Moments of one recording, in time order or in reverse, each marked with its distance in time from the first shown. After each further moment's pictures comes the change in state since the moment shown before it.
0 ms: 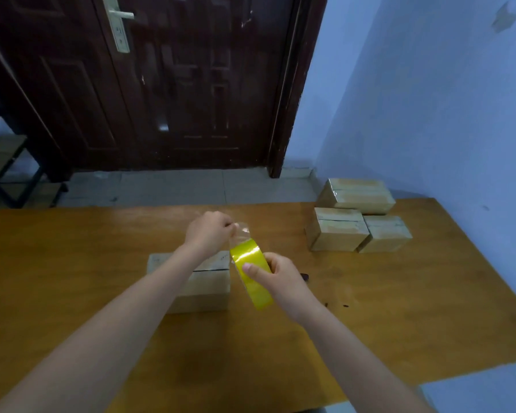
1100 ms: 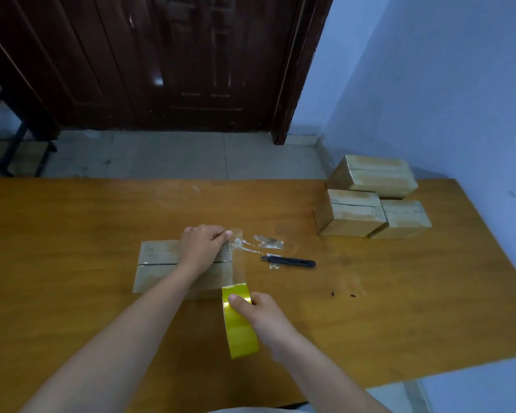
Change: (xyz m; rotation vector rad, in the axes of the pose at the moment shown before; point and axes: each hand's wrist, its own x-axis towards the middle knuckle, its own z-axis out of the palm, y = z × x) left_hand 0.012 -0.068 0.079 -0.102 0.108 0.045; right_hand 0.015 0.068 0.044 0.037 -0.051 0.522
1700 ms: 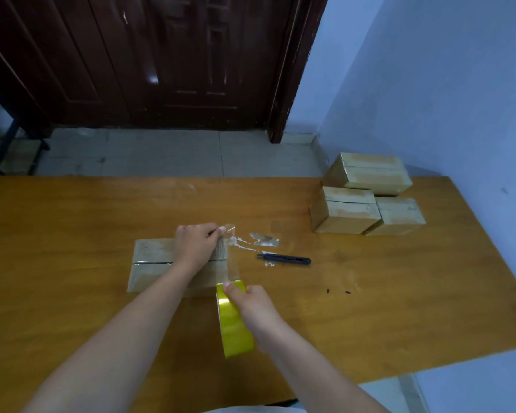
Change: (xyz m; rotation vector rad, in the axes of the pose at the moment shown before) left_hand 0.001 -0.001 0.005 0.052 0.047 -0.051; right_hand 0.005 -0.012 0.007 -0.019 0.139 0.073
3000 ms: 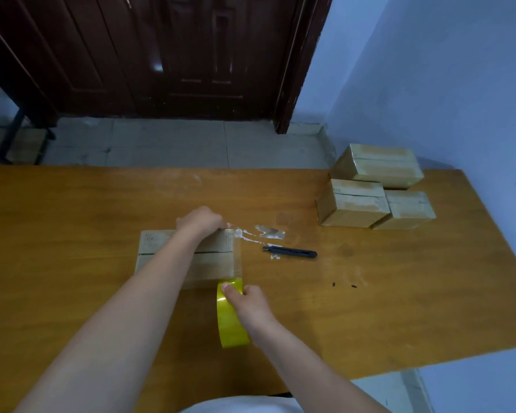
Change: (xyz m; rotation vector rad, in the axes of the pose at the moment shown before) left_hand 0.039 0.010 -0.016 0.066 -0.519 -0.448; right_hand 0.010 0.012 0.016 -0.088 0.001 0.004
